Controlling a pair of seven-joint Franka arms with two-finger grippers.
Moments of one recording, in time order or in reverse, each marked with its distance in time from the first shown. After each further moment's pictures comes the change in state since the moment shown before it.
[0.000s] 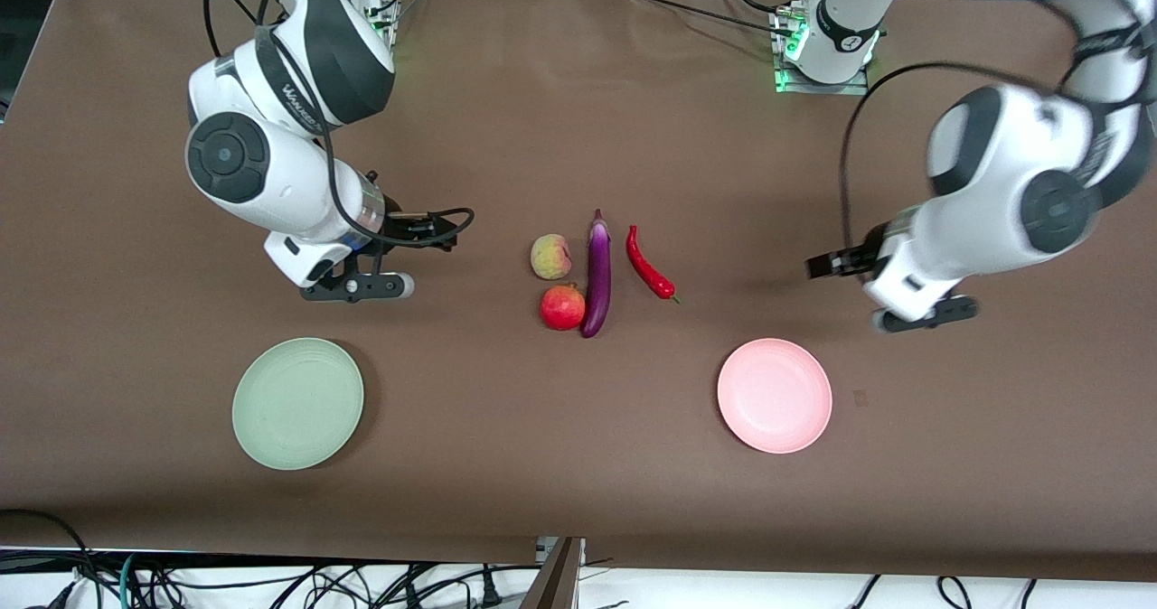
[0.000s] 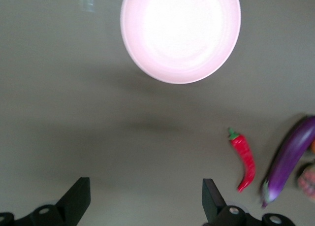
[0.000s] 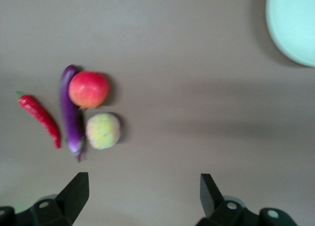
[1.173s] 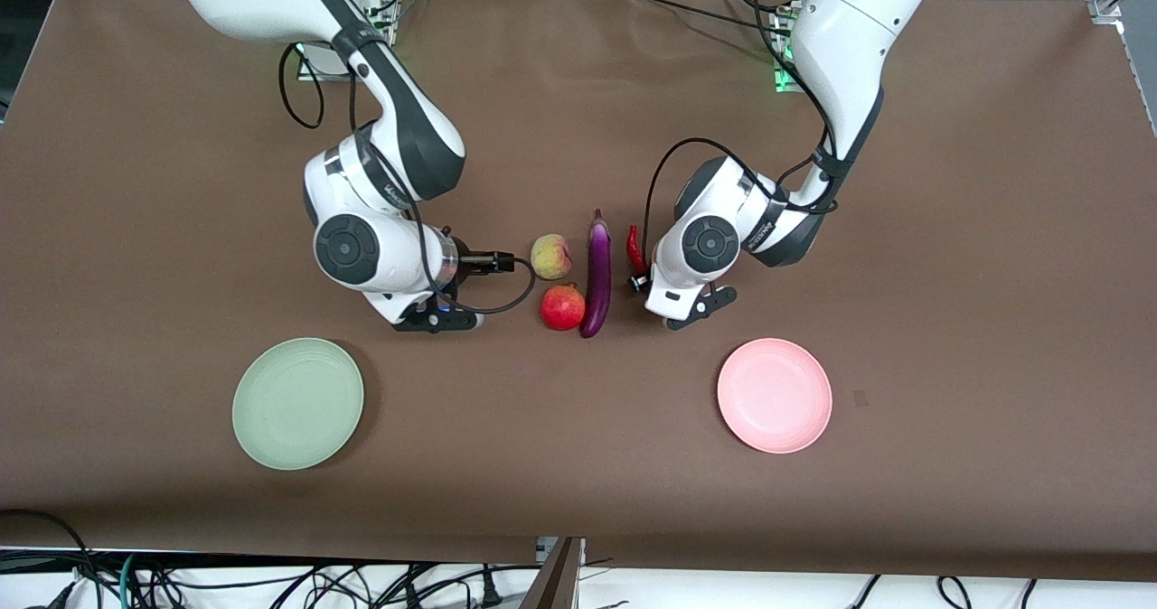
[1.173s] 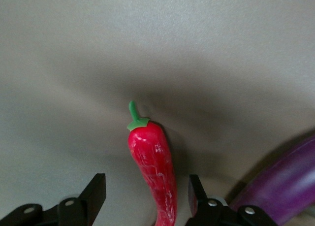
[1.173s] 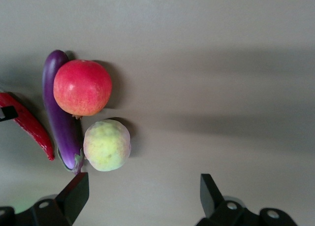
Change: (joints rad) left arm -0.326 0.319 -0.009 -0.031 0.000 0.359 -0.516; right arm 0.055 0.194 0.013 -0.042 0.037 0.169 0.000
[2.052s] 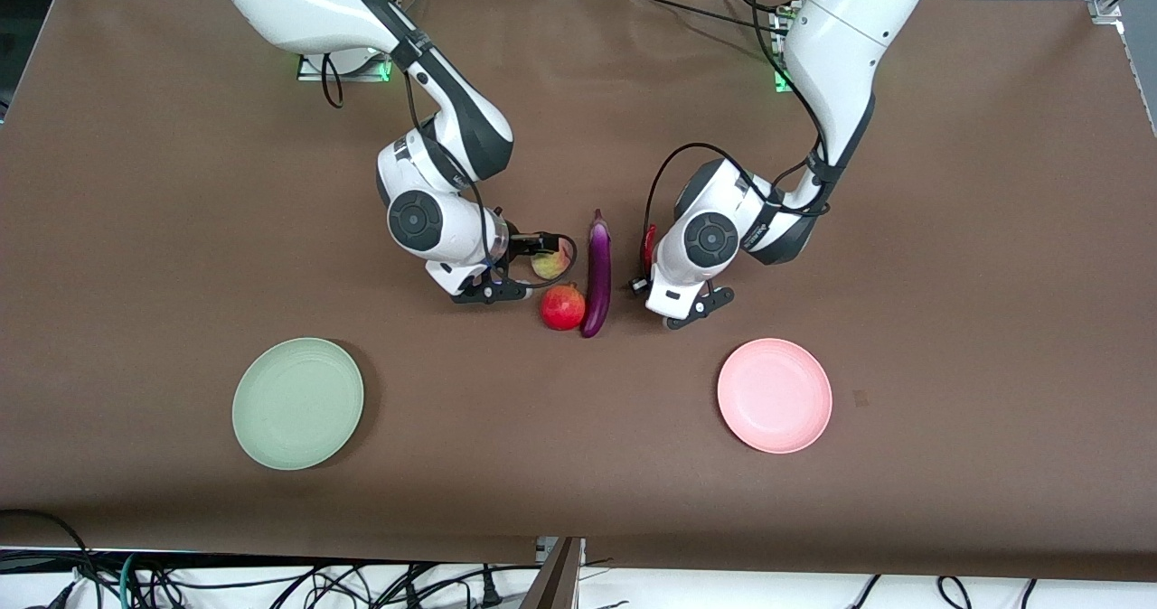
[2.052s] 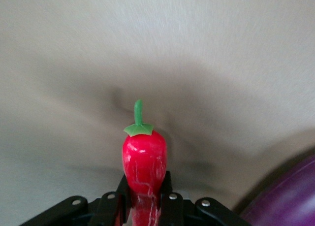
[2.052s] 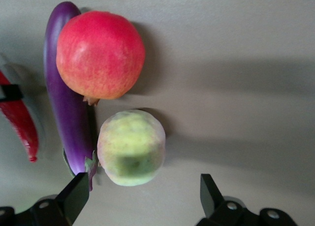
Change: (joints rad) left arm 0.005 -0.007 0.010 -0.036 0.000 0.082 0.004; right arm 0.024 0.003 0.095 -0.223 0.042 0.319 0.007
